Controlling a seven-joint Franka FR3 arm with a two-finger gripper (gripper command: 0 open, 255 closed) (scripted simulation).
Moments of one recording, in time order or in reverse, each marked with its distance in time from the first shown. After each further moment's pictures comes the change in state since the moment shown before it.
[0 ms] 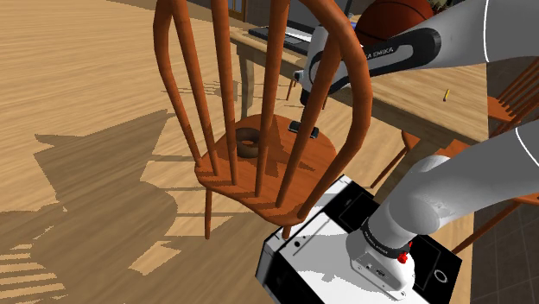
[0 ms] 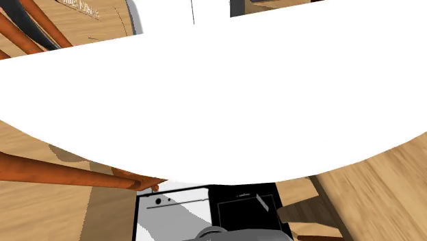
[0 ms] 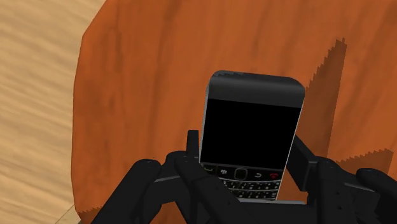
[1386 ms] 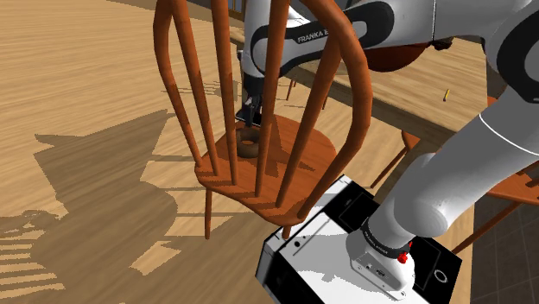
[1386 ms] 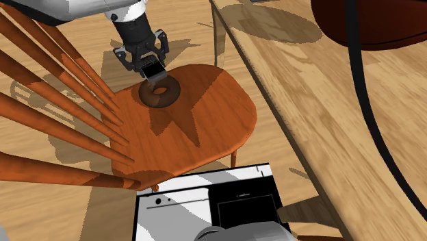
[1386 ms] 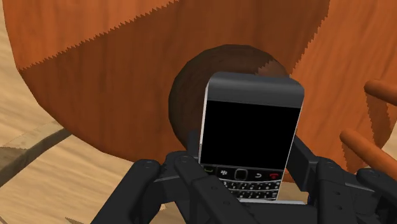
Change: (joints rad) arm 0.127 0.270 0.210 0.379 0.047 -0.054 0.321
